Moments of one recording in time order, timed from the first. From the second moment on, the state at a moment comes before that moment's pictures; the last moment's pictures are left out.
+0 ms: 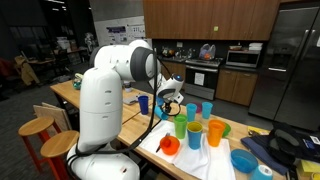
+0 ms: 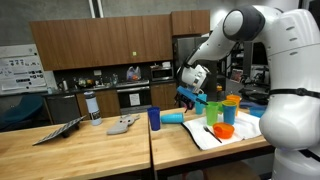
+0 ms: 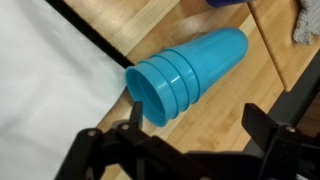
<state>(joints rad) 0.03 0.26 0.09 -2.12 0.78 2.59 0.31</state>
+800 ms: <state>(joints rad) 0.05 0.28 0.09 -2.13 0.81 2.59 0.31</state>
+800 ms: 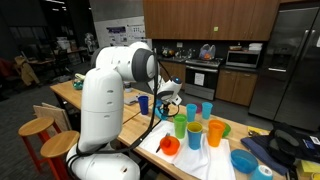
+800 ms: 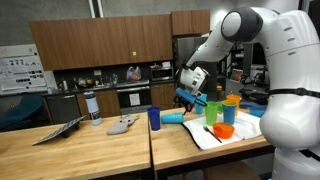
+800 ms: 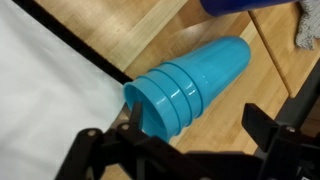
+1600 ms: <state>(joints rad) 0.06 0.30 0.10 -2.16 0.77 2.66 0.23</state>
